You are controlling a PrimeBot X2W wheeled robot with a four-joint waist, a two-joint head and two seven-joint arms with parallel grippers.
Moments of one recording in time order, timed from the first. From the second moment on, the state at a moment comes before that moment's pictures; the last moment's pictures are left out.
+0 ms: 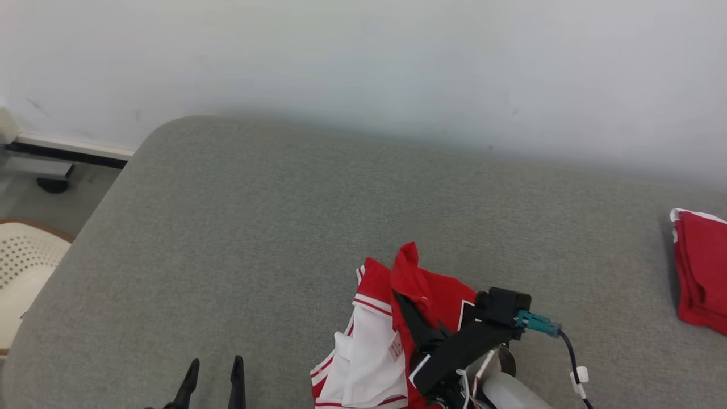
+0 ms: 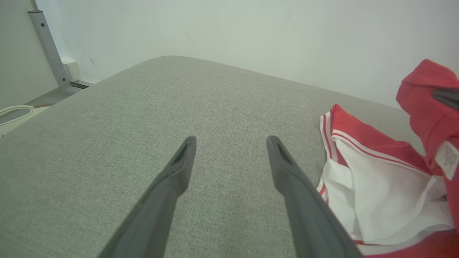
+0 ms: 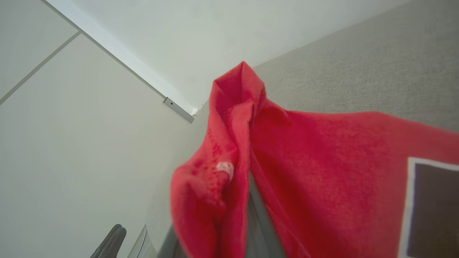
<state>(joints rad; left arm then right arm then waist) 0.02 0.05 -0.05 0.32 -0.24 -0.11 -0.26 -0.40 -0.05 0.59 0.57 0.97 0.13 -0.15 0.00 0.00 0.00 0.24</state>
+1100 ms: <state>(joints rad) 0.03 0.05 0.00 0.30 -0.23 -0.09 -0.26 -0.40 -0.11 0.35 0.52 0.69 0.13 -0.26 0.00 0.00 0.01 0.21</state>
